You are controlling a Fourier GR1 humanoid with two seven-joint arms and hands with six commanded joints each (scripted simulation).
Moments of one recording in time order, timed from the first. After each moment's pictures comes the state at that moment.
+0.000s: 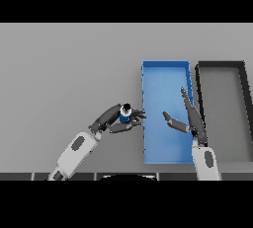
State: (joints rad) left arm -0.30 0.12 -0.53 -1.53 0.09 -0.17 -0.09; right arm 0.04 -0.18 0.09 -1.64 0.19 0.06 -0.06
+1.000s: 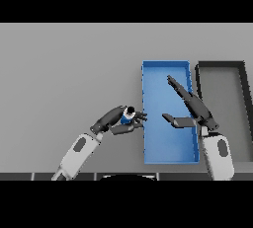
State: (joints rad) left arm -0.27 0.07 -0.49 -1.53 0.00 -0.24 -0.08; right arm -0.15 -0.33 0.08 -1.82 -0.15 0.38 -0.03
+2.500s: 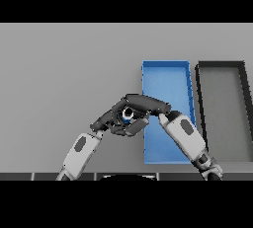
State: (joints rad) left arm -0.25 0.00 -0.41 -1.51 -0.04 -0.38 -0.05; right arm -0.59 -0.20 0.38 -1.72 -0.27 0.61 0.29
